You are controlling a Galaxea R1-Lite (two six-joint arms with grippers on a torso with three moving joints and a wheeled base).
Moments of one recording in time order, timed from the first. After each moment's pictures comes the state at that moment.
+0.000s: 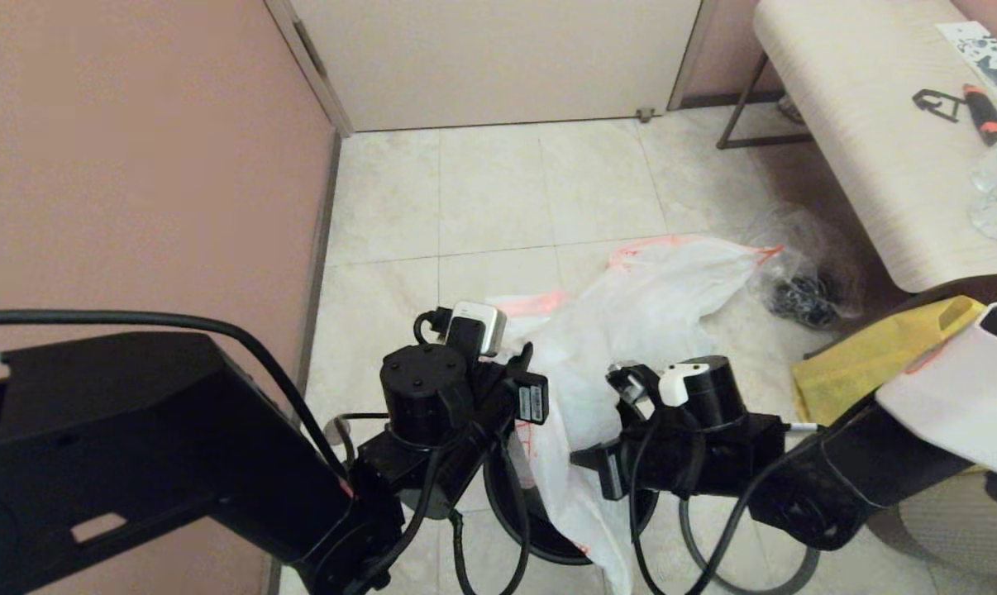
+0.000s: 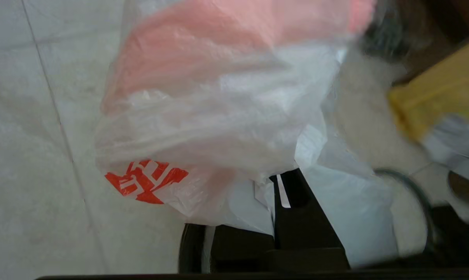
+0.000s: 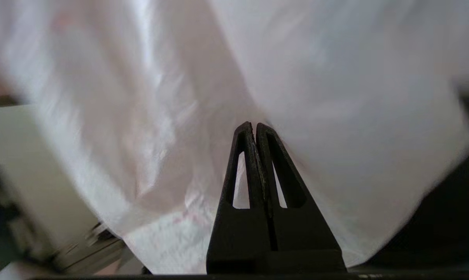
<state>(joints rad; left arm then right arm) -0.76 2.06 -0.73 -1.31 0.35 -0.01 0.58 2.11 -0.89 -0.67 0.33 0.23</state>
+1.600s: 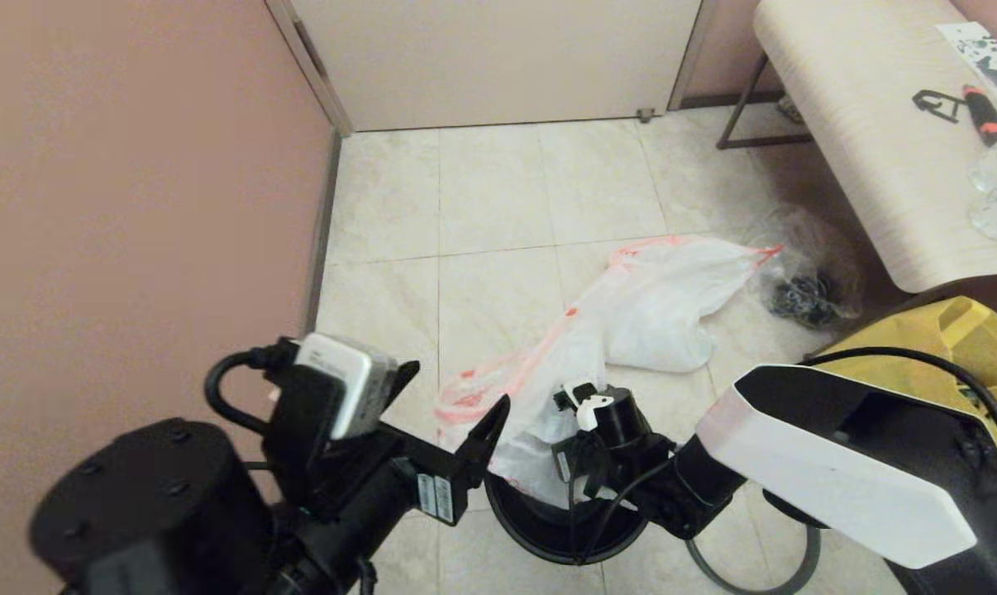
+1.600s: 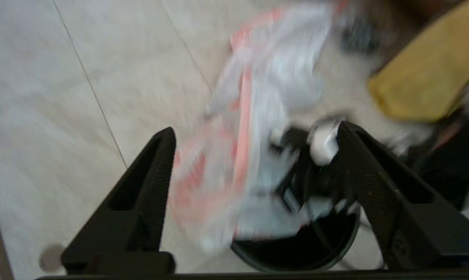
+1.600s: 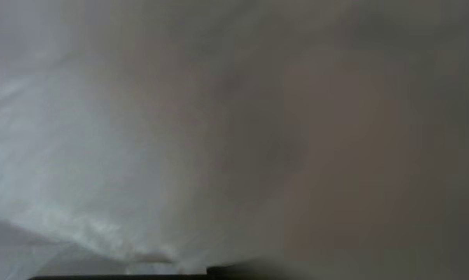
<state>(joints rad) -0.99 1.52 -0.36 -1.19 0.55 0.13 0.62 2.53 -1.26 -0.75 -0.19 0.05</state>
